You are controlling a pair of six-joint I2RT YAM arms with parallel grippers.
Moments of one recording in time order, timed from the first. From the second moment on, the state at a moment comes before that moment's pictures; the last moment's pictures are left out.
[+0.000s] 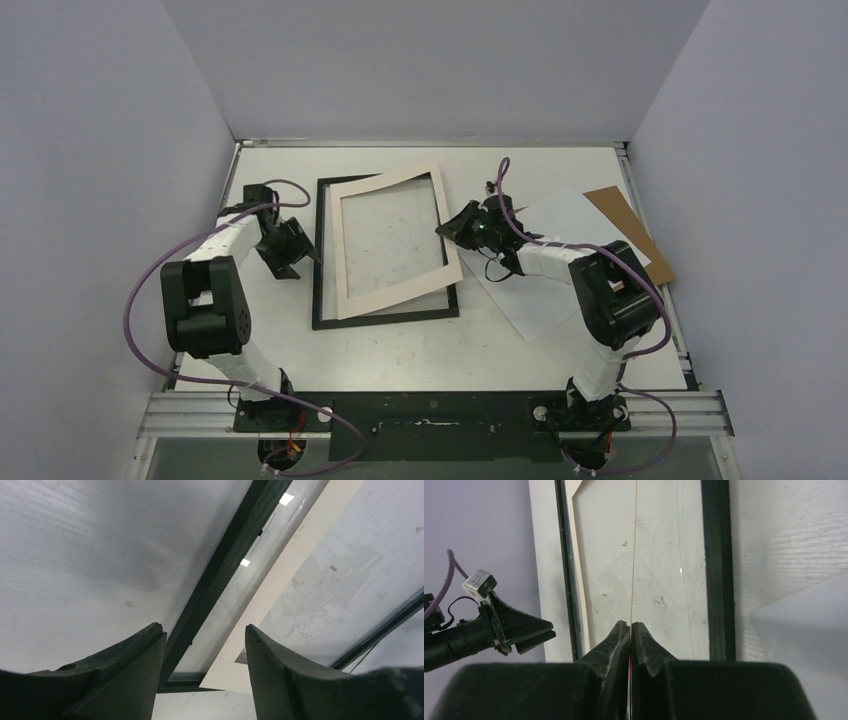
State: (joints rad) left arm 0.10 1.66 1.12 -0.76 0.19 -0.54; right arm 0.46 1.77 0.93 0.33 -0.26 0.97
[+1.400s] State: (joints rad) left arm 0.10 1.77 1.12 -0.63 0.24 -0.54; right arm 0.61 1.84 0.95 0.30 -0.07 1.00
